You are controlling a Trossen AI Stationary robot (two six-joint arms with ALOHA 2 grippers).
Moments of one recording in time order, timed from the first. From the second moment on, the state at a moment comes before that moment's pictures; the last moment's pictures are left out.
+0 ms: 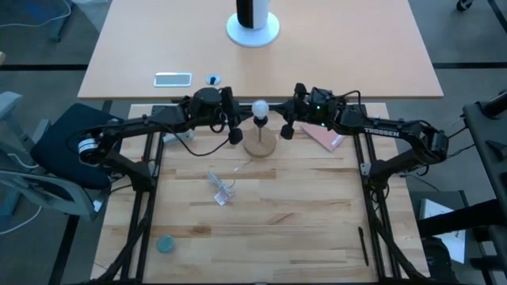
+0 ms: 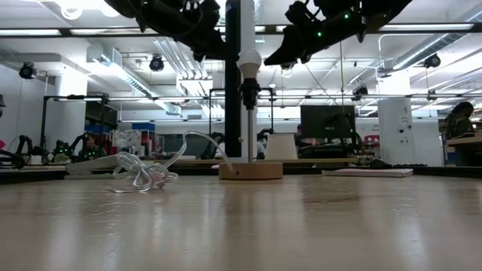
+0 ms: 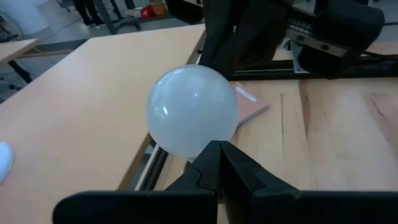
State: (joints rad) left arm 0.41 1.42 1.14 -0.06 0.07 0.25; right arm -0.43 1.35 0.97 0.15 -0.03 -0.34
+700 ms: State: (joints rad) left arm 0.41 1.41 1.14 -0.11 0.06 0.22; right arm -0.41 1.34 0.97 0.11 -0.06 -0.30
